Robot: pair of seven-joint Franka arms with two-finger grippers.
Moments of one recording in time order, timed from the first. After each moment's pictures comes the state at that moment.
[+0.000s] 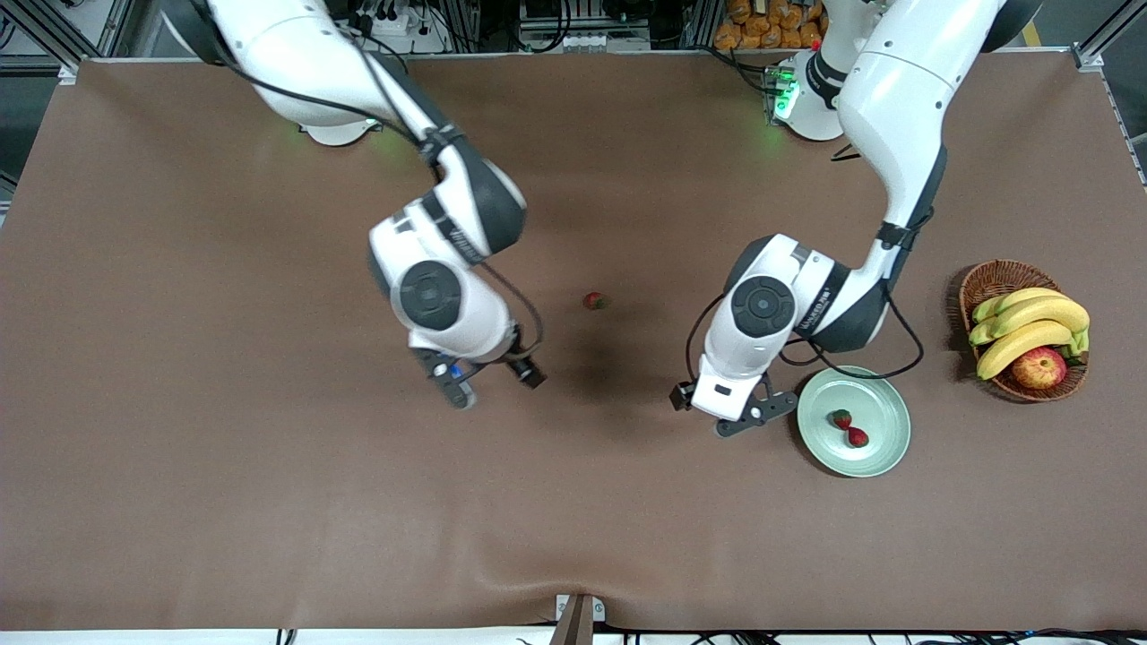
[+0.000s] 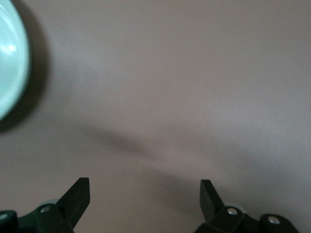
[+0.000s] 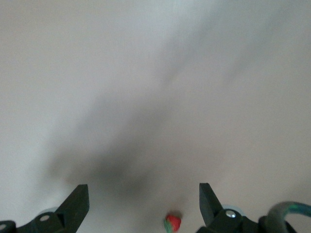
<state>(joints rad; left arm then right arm) -0.27 0.68 -0.26 -1.55 0.26 2.26 -0.99 0.46 0.71 0.07 -1.20 0.13 1.89 1.39</state>
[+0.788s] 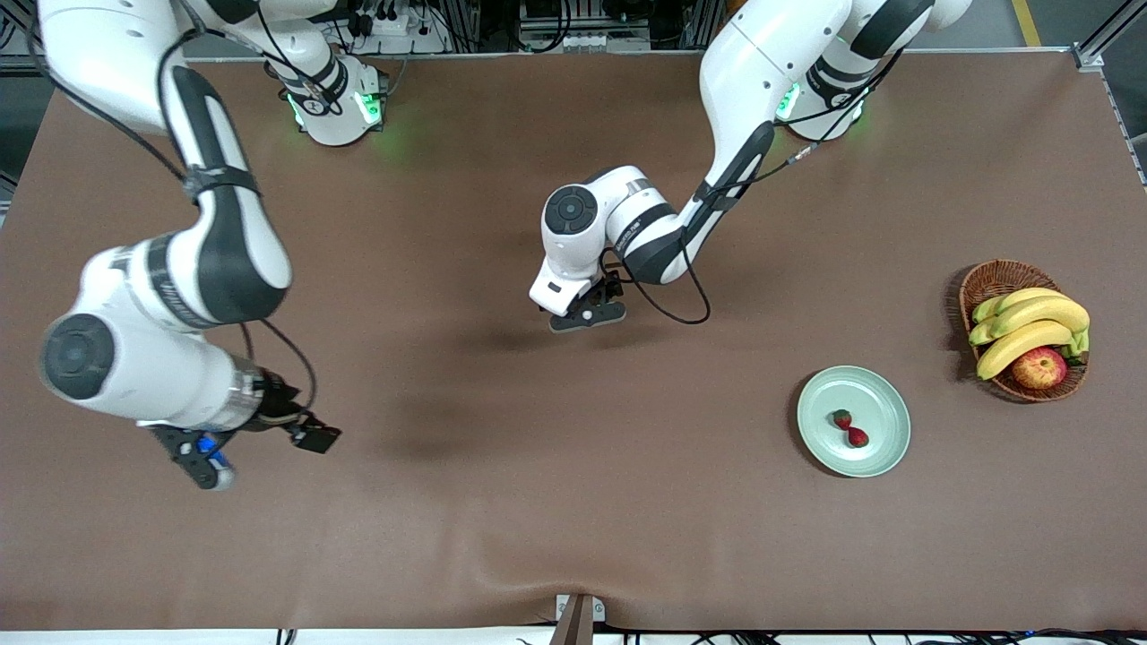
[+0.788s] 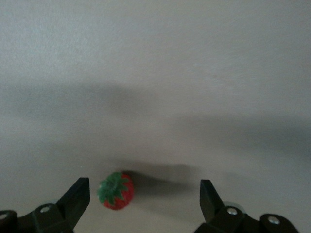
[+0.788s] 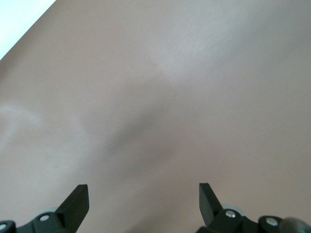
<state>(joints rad) -0.63 0.77 -0.27 -1.57 0.25 2.28 -1.19 0.09 0.60 0.07 -1.20 0.07 1.77 0.76</state>
